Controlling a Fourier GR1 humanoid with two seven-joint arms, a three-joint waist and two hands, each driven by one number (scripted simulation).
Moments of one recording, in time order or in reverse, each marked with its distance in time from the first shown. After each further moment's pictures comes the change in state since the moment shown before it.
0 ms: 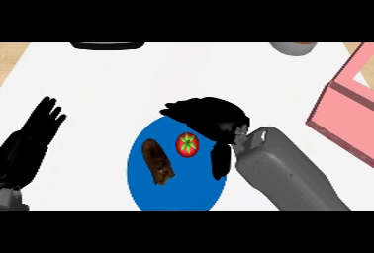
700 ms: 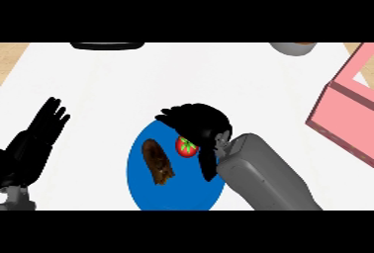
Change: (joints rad) left arm -0.017 -0.056 0.034 0.041 -0.058 -0.047 -0.019; right arm 0.029 0.119 -0.004 0.078 0.202 0.031 -0.008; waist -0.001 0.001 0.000
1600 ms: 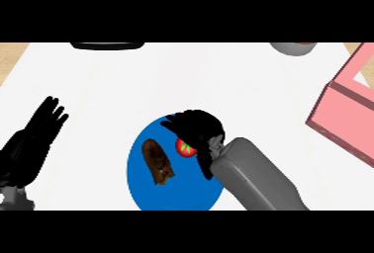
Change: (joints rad) left arm -0.004 -0.039 0.050 -0.031 -0.032 -0.042 0.048; right arm 0.031 0.045 0.014 0.145 0.180 -0.041 -0.100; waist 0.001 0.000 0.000
